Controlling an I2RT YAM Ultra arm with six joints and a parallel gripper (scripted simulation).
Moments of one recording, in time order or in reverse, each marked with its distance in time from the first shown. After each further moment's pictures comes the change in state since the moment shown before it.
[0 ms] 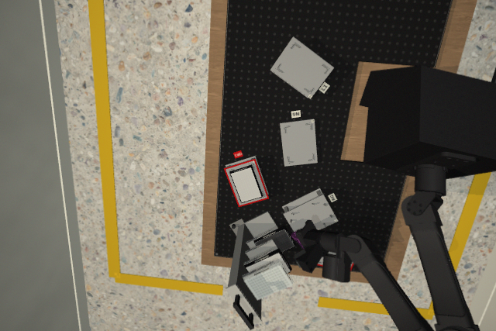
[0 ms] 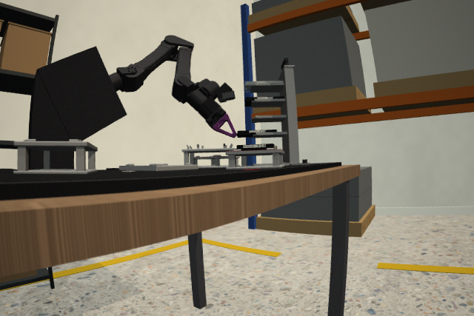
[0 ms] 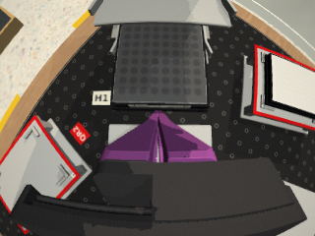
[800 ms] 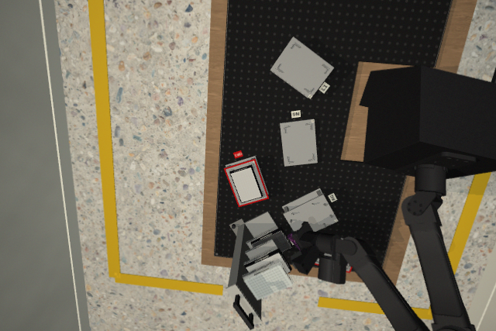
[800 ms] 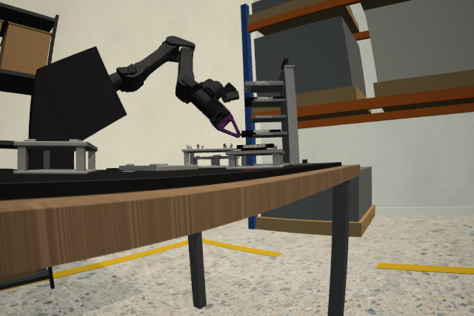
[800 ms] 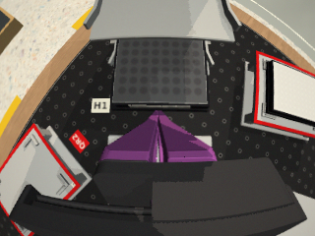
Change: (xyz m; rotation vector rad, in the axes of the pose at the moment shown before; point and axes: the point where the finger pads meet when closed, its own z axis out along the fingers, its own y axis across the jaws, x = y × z) arm -0.009 0.000 0.010 0.000 0.001 0.000
